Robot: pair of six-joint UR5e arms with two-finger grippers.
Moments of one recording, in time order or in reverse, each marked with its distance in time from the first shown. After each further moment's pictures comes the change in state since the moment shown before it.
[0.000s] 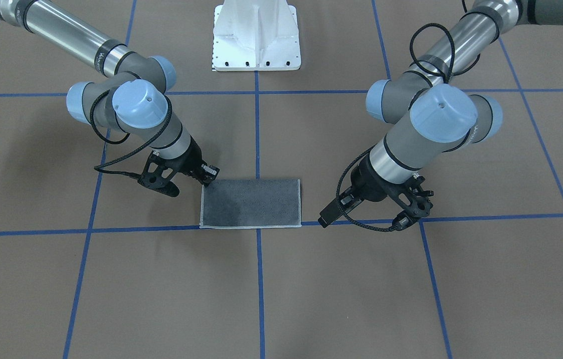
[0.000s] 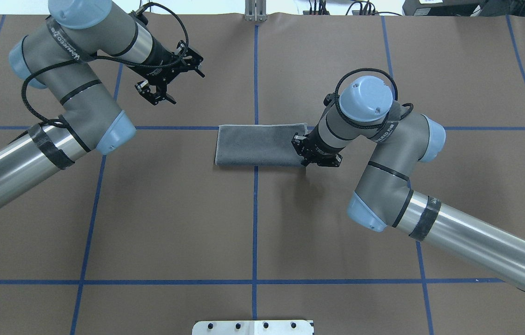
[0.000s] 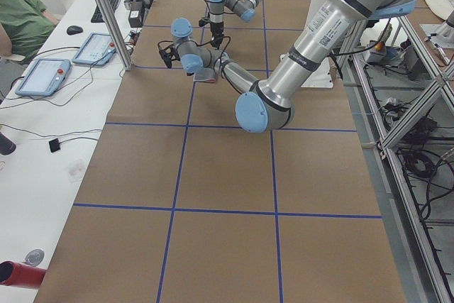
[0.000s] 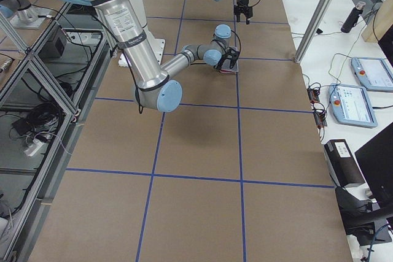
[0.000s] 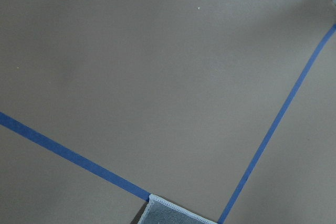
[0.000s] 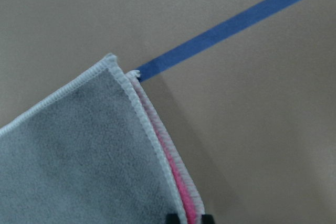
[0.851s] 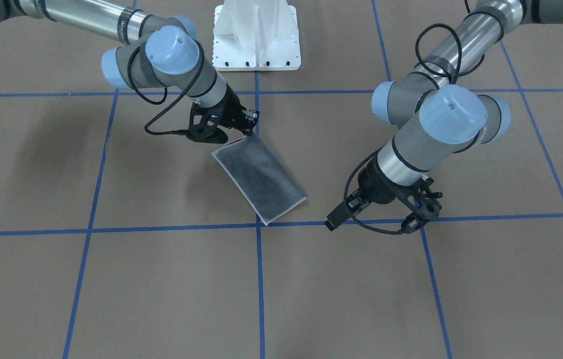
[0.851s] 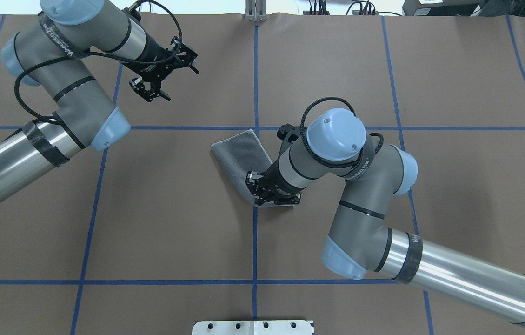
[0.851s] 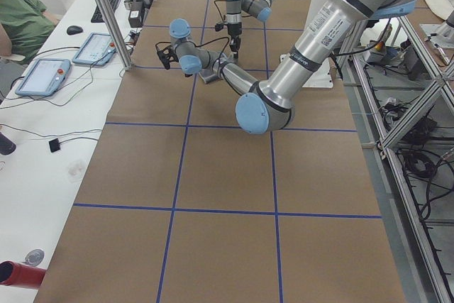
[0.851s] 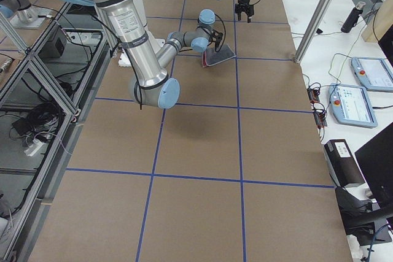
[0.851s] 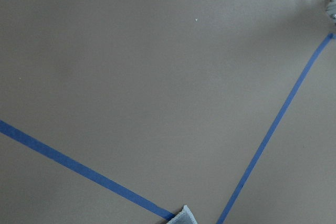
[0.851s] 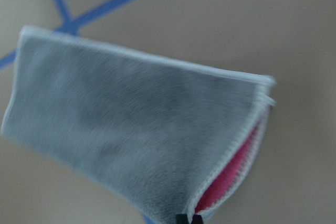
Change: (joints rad) left arm -0.015 0.013 -0.001 0.000 -0.003 0.000; right arm -0.154 0.064 0.108 0.042 0.025 -0.003
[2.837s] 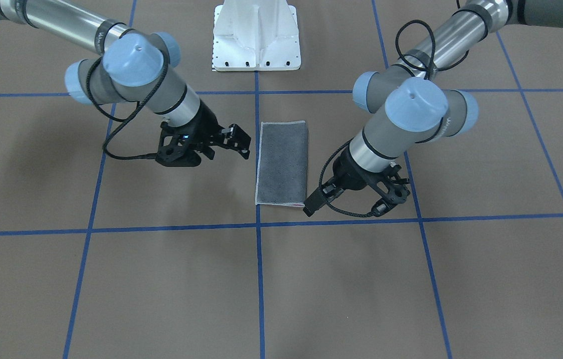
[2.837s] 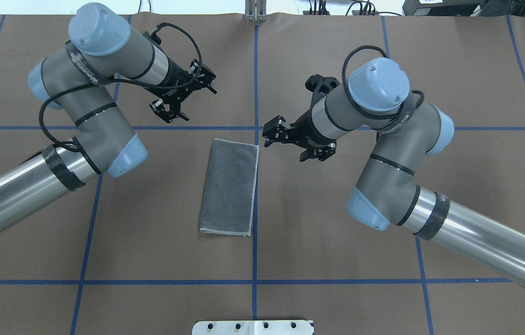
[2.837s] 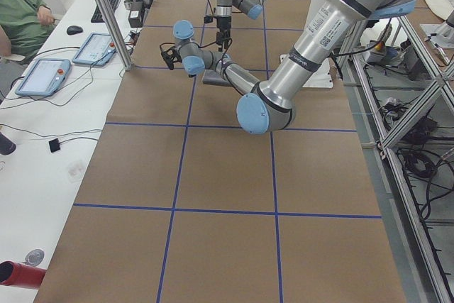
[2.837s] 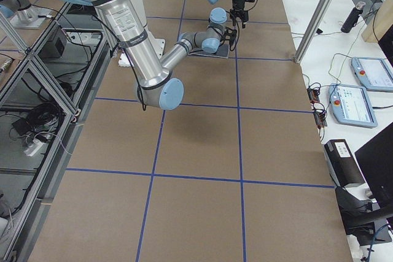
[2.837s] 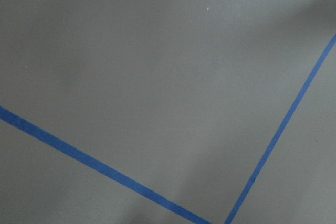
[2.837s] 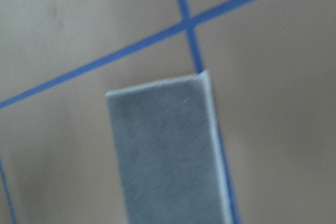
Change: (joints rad) left arm 0.119 0.000 -0.044 -0.006 0.098 -0.096; right arm 0.203 -0.070 0.004 0.053 0.045 -0.154
